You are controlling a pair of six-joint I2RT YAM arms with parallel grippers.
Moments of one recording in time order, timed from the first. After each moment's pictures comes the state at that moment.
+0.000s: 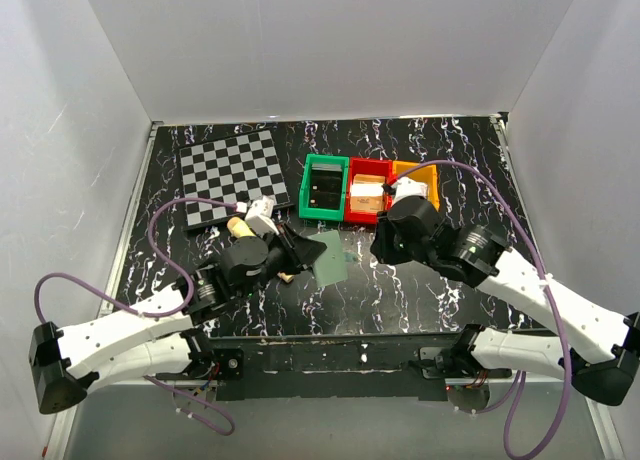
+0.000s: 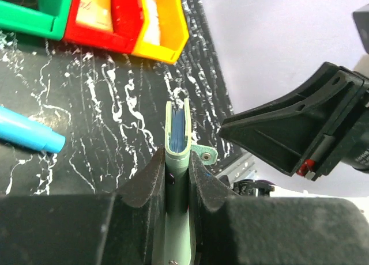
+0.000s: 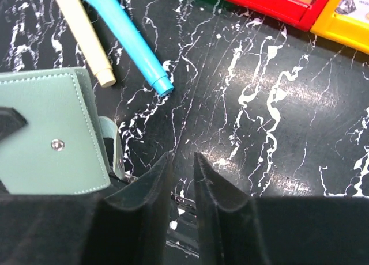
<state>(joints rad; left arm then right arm) -1.05 0.90 0.72 -0.11 -0.34 -0.98 0.97 1.05 1.11 -0.84 0.26 0.60</state>
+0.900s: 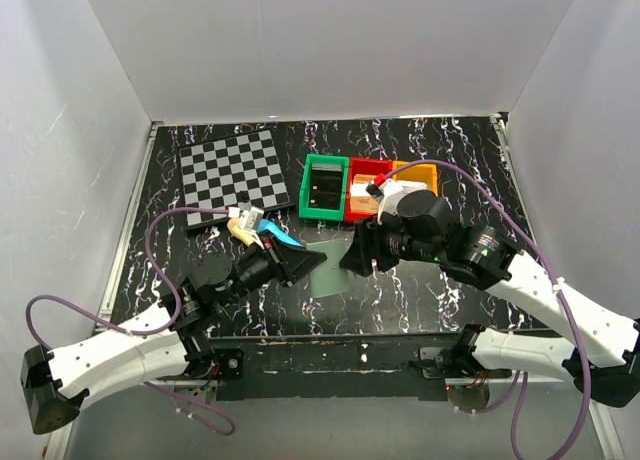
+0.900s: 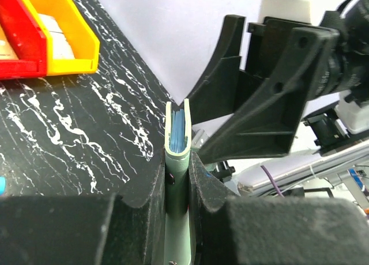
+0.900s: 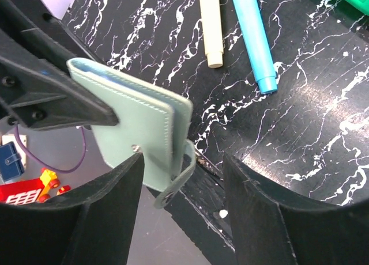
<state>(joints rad) -1.00 0.69 0.50 0.25 -0.02 -0.81 0.99 1.01 1.17 -0.73 -0.12 0.53</state>
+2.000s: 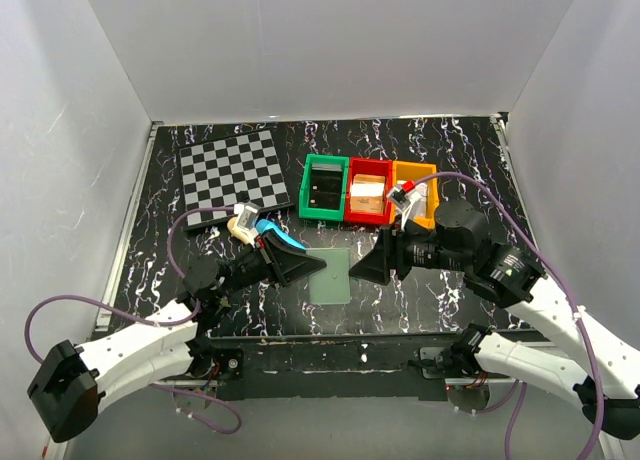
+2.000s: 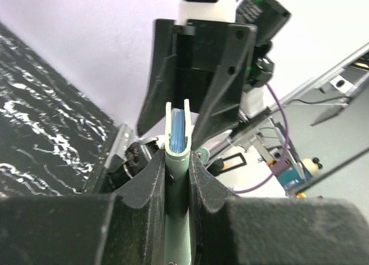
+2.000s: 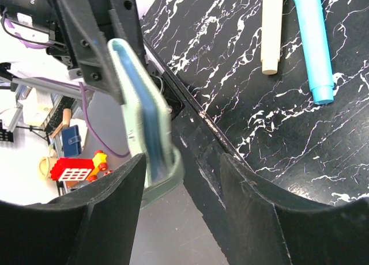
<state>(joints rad) -0.80 0.80 0.32 0.82 0.43 -1.06 0.86 0.81 0.99 -0.56 -0.41 0.58</state>
